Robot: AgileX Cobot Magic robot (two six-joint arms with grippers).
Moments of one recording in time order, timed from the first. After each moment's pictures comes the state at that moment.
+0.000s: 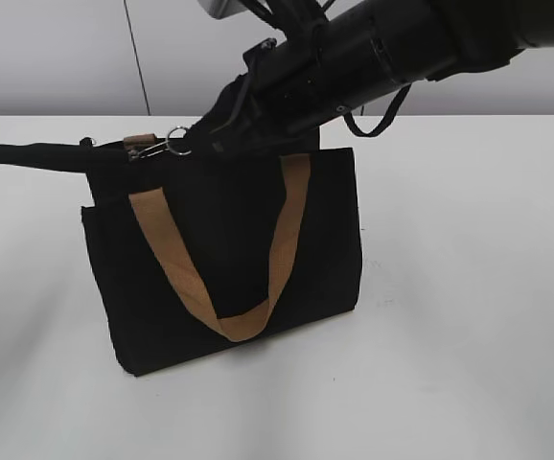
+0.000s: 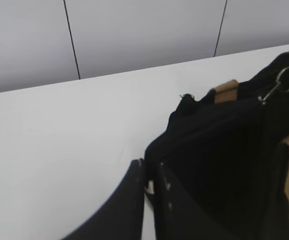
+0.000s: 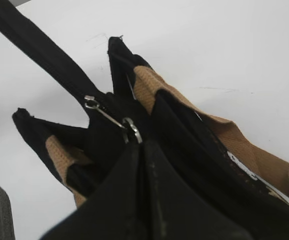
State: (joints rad) left arm -0.33 0.75 -0.35 0.02 0.00 0.08; right arm 0.51 1.81 -1.30 1.10 0.60 -1.25
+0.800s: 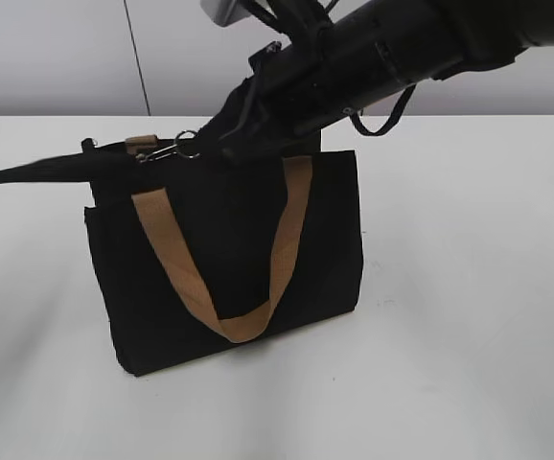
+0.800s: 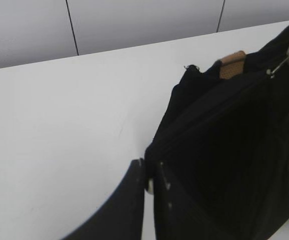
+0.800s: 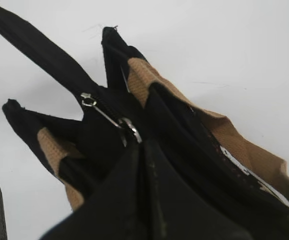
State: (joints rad) left arm -0.33 0.75 -0.35 0.01 0.09 0.08; right arm 0.50 1.81 -1.30 1.05 0.60 -1.25
